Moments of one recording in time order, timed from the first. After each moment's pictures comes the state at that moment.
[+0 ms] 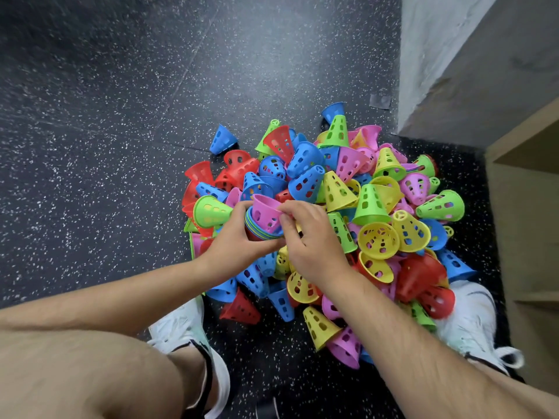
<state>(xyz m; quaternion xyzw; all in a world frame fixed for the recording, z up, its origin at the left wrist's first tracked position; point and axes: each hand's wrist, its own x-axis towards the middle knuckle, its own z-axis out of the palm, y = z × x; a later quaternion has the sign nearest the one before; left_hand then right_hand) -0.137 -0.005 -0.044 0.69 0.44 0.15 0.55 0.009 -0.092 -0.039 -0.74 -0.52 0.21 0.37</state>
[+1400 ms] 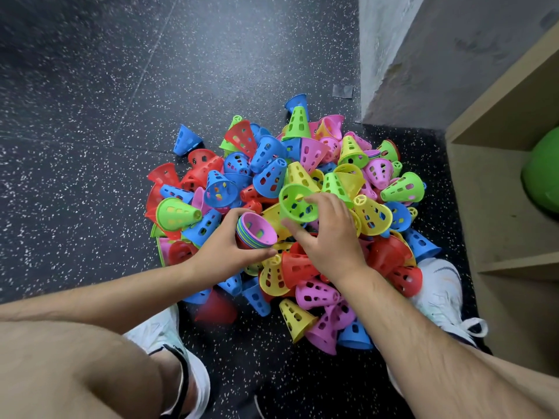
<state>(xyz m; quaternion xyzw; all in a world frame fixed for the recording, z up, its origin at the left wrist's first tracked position) -0.110 -0.030 -0.038 0.71 0.38 0.08 0.59 0.067 -0.145 -0.041 -0.82 -0.47 0.11 0.30</state>
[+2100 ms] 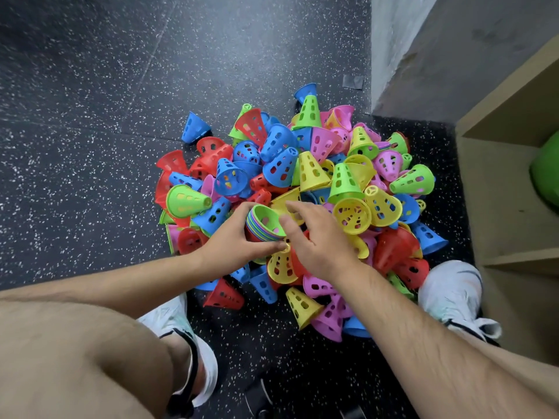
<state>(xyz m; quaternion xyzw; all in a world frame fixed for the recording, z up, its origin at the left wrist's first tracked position) -0.121 -0.031 -0.047 0.71 0.37 0.07 0.60 0.038 -0.144 -0.035 -0.78 -0.49 0.26 0.28</state>
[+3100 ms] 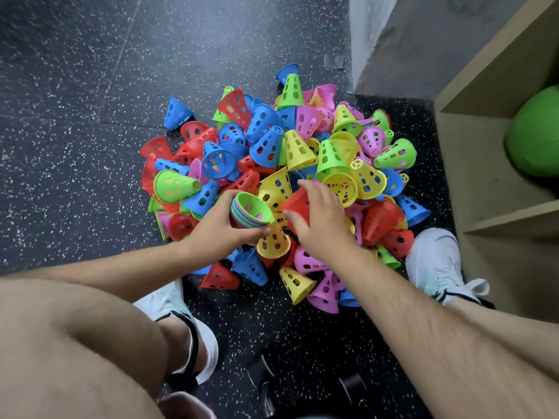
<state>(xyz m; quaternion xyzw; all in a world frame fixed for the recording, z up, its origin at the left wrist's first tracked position) -0.137 -0.040 -0.045 0.73 0.38 0.05 0.56 0.038 -0.168 -0.055 -0.83 -0.47 0.17 0.24</state>
